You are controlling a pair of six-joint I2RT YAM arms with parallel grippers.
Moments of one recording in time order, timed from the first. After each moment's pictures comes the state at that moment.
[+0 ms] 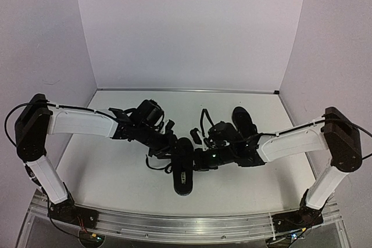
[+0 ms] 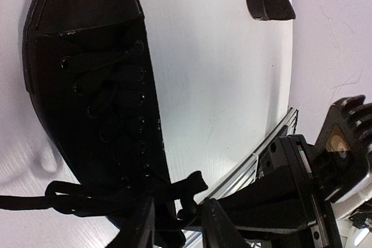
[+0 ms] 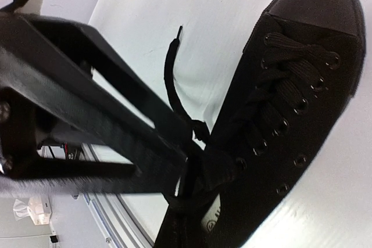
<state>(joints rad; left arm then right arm) -0.88 1.71 1.10 -0.24 0.47 -0.95 1.00 1.71 0.90 0.13 -0.28 0.76</state>
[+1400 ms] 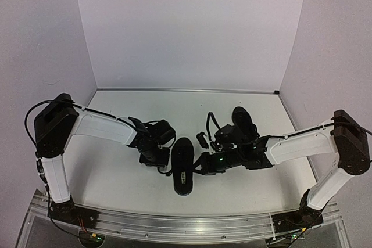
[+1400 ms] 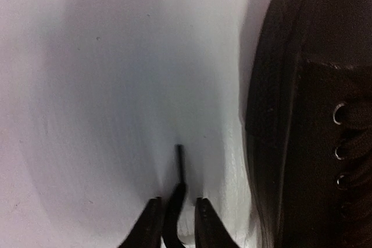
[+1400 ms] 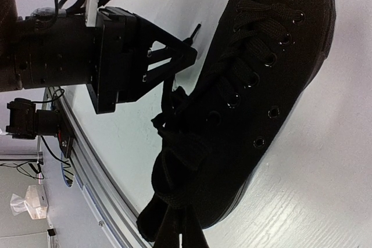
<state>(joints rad) -0.96 1.90 1.16 -0.51 -0.11 -0.81 1.00 1.62 0.82 0.08 -0.28 0.76</state>
